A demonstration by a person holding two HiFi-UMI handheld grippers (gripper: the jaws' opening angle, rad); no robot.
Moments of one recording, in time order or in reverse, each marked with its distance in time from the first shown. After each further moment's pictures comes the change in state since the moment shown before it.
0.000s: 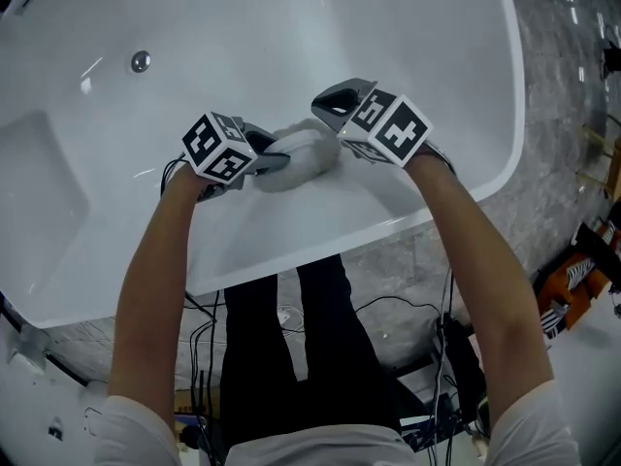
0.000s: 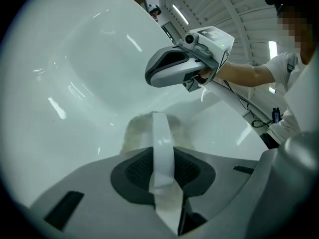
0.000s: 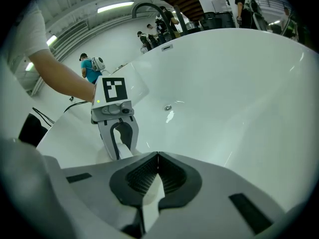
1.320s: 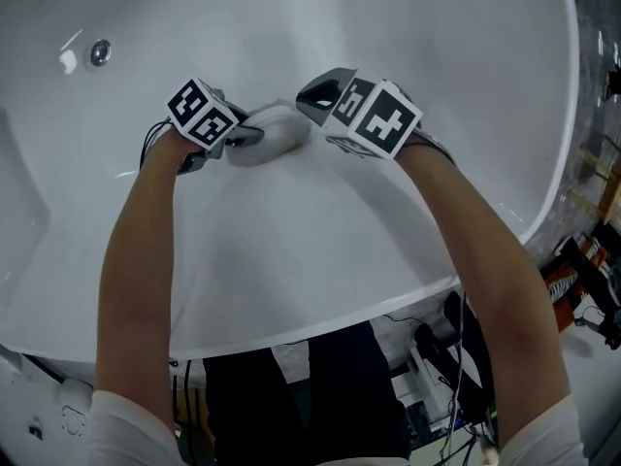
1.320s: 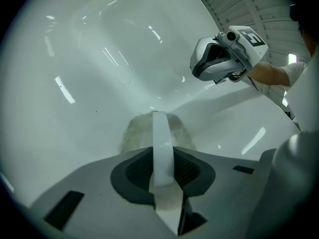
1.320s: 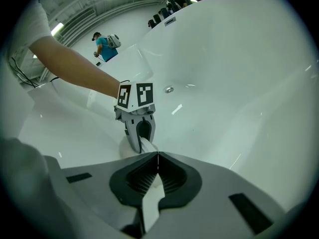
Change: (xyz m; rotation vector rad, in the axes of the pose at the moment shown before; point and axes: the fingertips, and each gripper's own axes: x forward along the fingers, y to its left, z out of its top) left arm 0.062 0.178 -0.064 -0.151 0.047 0.037; right arm 0.121 -0.049 -0.048 -0.126 0.129 0.076
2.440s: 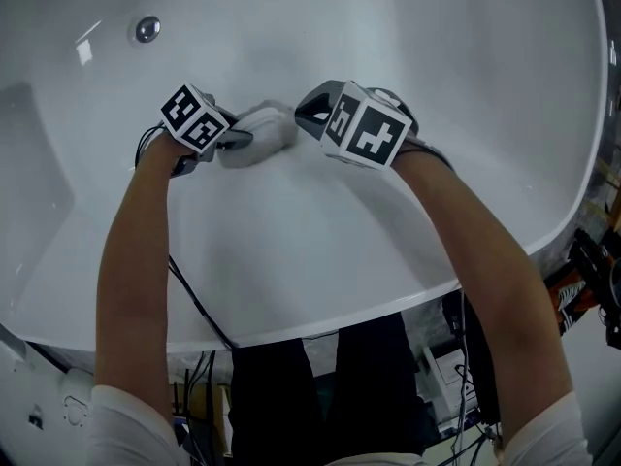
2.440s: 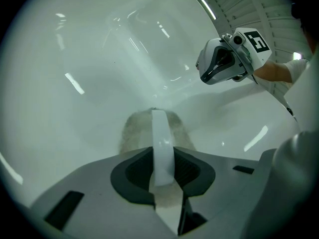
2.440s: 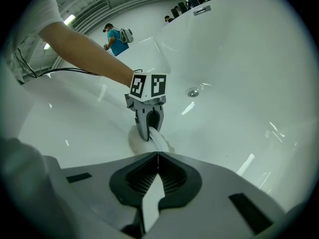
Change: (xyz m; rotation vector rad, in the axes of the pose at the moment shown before) left arm -0.072 0.029 -0.111 -0.059 0.056 0.060; right arm 0.067 0.075 0.062 -0.111 0.035 0.092
